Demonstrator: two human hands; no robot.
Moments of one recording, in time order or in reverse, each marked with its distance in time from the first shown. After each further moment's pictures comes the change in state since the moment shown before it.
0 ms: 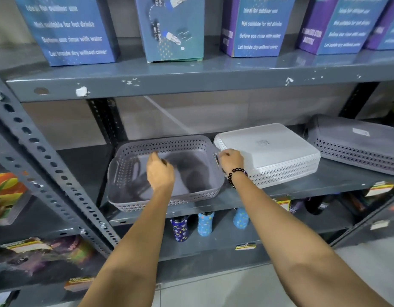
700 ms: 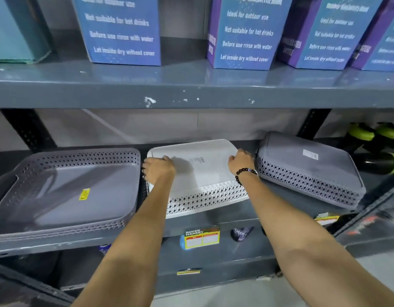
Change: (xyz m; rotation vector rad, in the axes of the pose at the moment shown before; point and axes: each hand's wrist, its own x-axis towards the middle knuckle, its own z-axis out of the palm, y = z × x) left_hand -0.037 0.158 0.200 0.064 -0.137 -0.335; right_hand 0.170 0.107 -0.192 -0.555 0.039 -0.027
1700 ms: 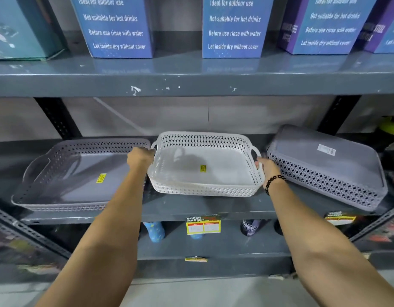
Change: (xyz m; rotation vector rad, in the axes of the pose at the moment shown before) left_hand 0.002 -0.022 -0.065 -0.045 0.005 -0.019; right_hand 0.012 0.088 0.002 1.138 -0.247 0.514
